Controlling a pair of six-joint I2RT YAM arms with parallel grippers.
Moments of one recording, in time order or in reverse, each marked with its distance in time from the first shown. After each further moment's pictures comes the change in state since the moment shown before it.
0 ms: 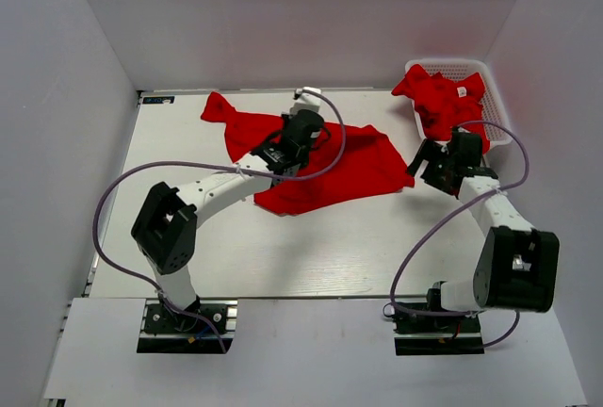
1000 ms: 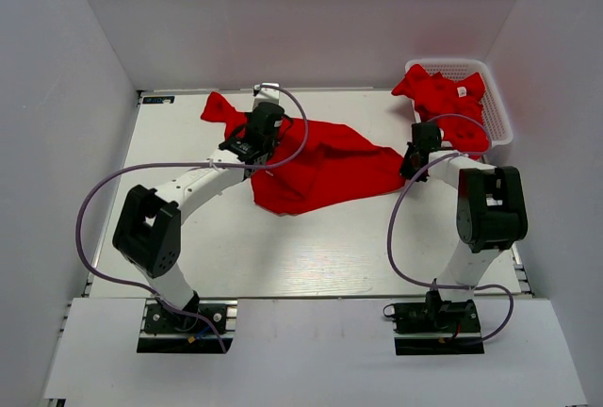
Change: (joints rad) left arm 0.226 -0.082 -0.136 -0.019 0.121 -0.048; right arm 0.159 0.437 0.190 0.073 0.251 0.047
